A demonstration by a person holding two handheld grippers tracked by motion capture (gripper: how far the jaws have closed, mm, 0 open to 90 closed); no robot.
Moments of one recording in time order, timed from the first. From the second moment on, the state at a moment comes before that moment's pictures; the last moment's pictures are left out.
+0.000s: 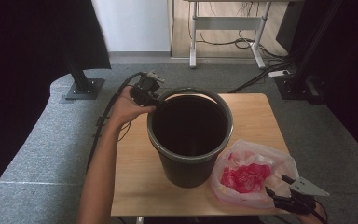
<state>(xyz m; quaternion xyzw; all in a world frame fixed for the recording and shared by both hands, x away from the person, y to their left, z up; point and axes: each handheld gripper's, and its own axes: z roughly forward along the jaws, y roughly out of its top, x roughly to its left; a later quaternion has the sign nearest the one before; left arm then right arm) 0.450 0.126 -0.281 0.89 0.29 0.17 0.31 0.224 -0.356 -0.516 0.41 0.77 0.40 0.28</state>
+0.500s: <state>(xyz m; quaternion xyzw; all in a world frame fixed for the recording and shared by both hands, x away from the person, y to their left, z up) 0.448 0.117 -0.252 0.88 0.29 0.17 0.35 0.224 -0.359 -0.516 0.42 0.76 0.40 0.28</state>
